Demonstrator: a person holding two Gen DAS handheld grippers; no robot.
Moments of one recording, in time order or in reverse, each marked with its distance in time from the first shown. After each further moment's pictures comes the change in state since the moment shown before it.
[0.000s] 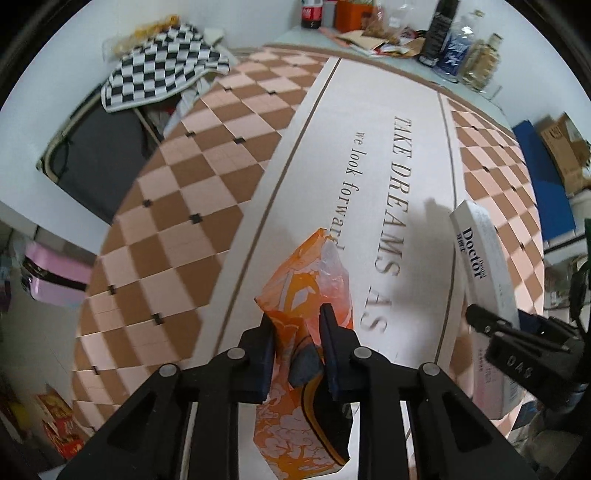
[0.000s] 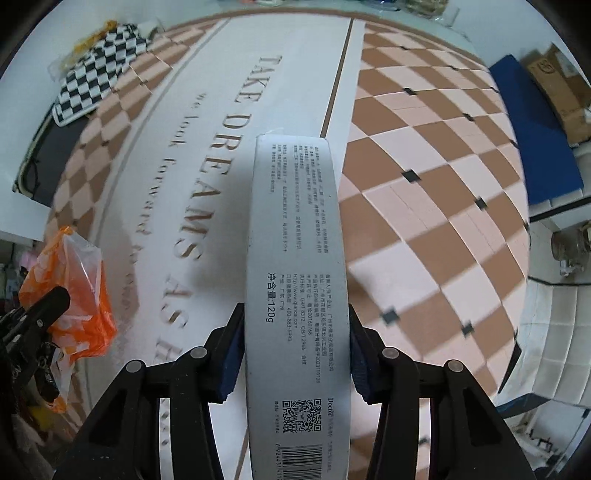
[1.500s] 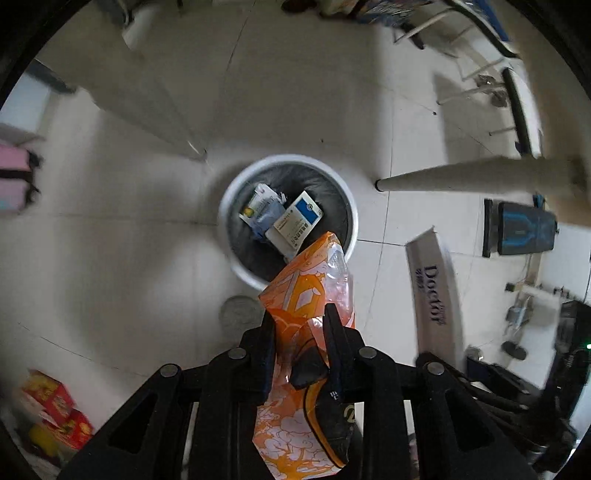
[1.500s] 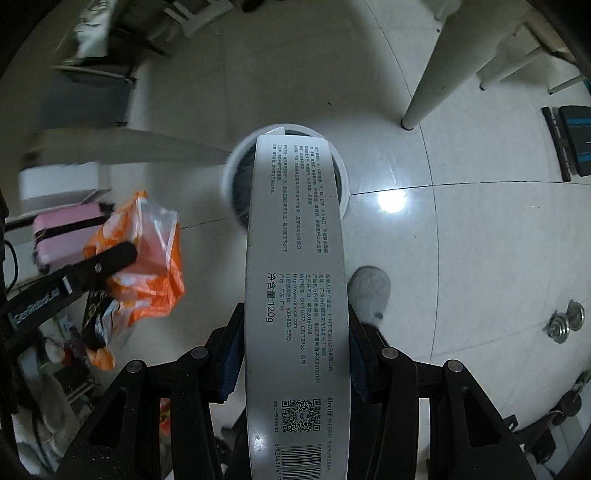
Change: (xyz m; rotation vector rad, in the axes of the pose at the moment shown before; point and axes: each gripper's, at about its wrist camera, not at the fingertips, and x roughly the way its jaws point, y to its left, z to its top) left arm 0.185 0.131 -0.423 0.166 0.529 -0.214; right arm 0.172 0.122 -0.600 0.455 0.320 0.208
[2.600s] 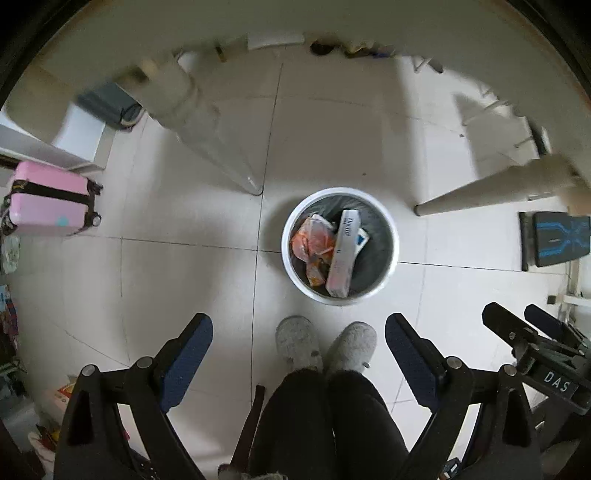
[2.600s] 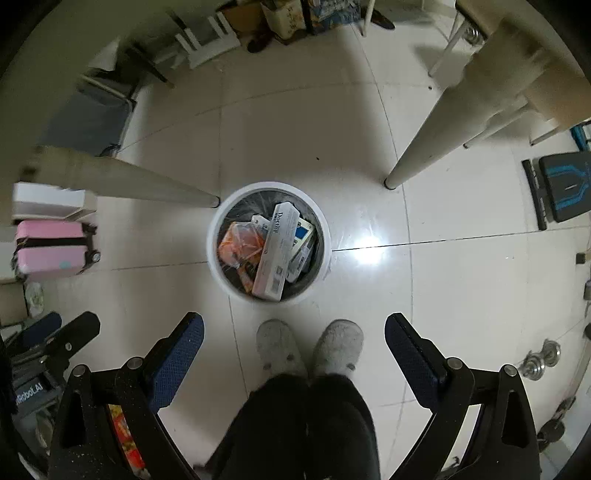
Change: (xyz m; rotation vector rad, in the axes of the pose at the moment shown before) left arm -0.110 0.000 -0.064 0.052 -0.183 0.214; right arm -0.073 0.036 0.021 -0.090 -0.191 -0.123
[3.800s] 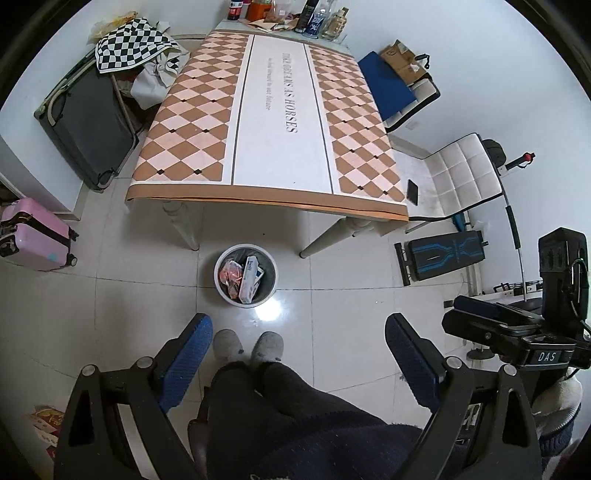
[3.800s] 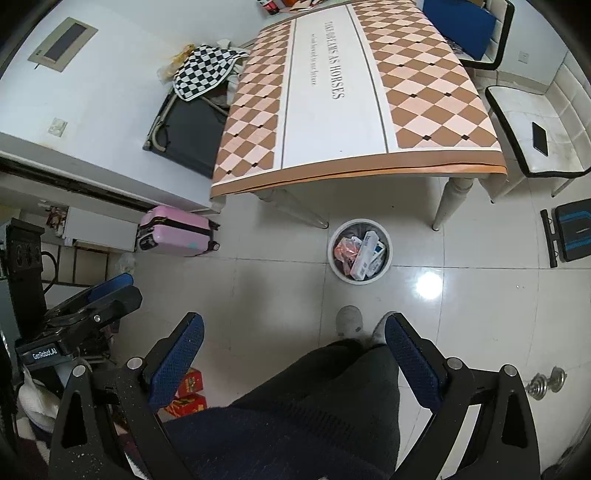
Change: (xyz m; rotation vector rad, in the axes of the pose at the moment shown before) left arm -0.352 0.004 -0.100 0.061 -0.242 -0.337; right arm -0.435 0.026 -0.129 -0.150 -0.136 0.320
